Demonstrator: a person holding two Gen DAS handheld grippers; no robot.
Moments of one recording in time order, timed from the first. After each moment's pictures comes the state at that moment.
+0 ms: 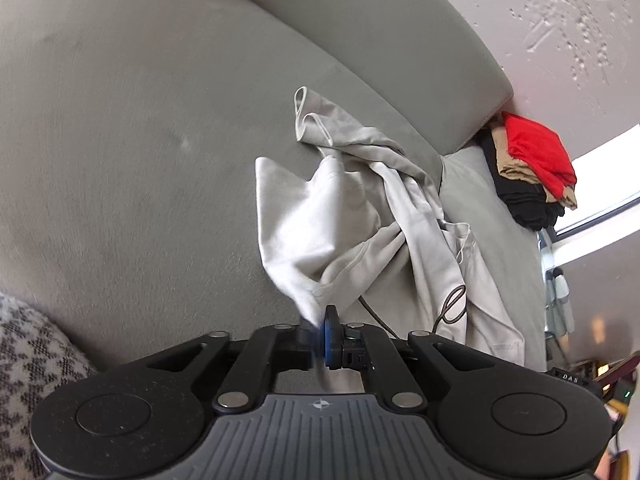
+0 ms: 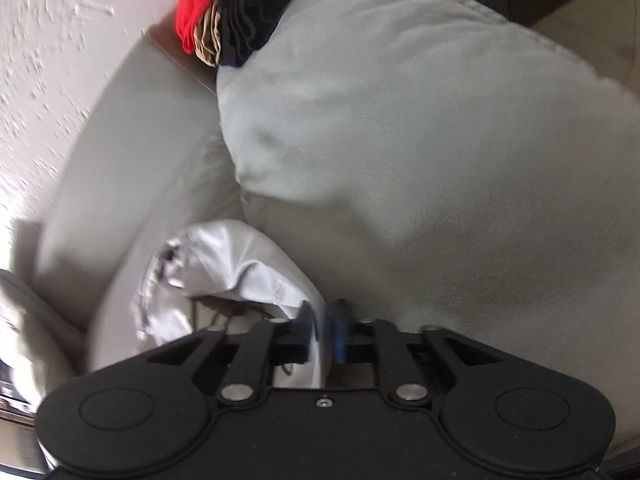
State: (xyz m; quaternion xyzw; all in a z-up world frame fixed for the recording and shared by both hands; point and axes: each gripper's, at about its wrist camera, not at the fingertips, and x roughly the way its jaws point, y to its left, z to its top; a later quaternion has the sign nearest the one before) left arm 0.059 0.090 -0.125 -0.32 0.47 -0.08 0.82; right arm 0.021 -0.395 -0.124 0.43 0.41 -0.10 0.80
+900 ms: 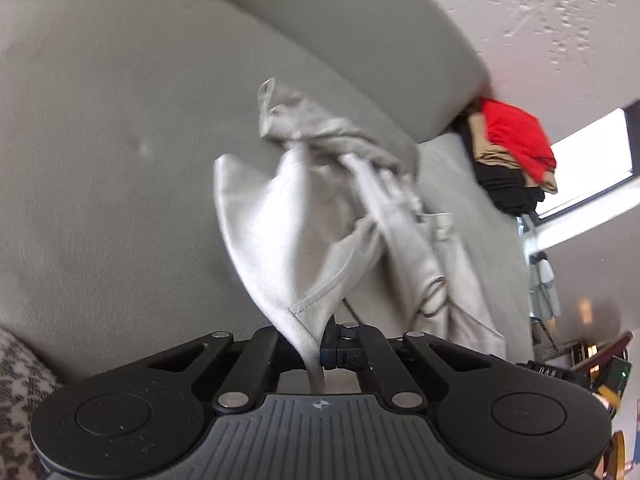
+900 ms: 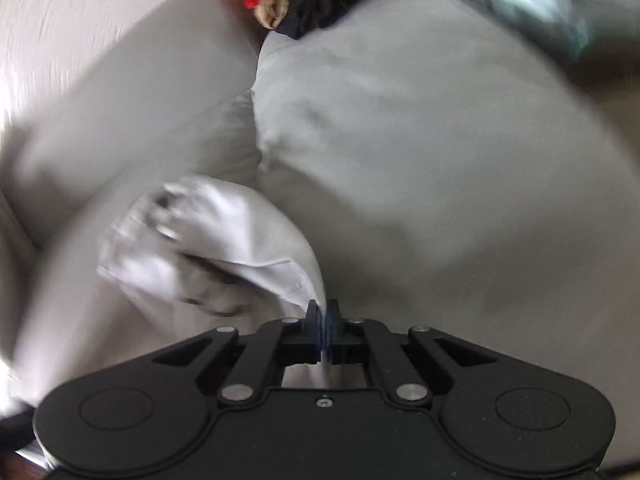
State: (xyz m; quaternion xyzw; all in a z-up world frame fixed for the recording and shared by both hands) left arm 0.068 0.076 -0.109 -0.31 0.46 -0.13 0.82; right arm 0.036 -0.364 -0.105 0.34 0.45 -0.08 0.82
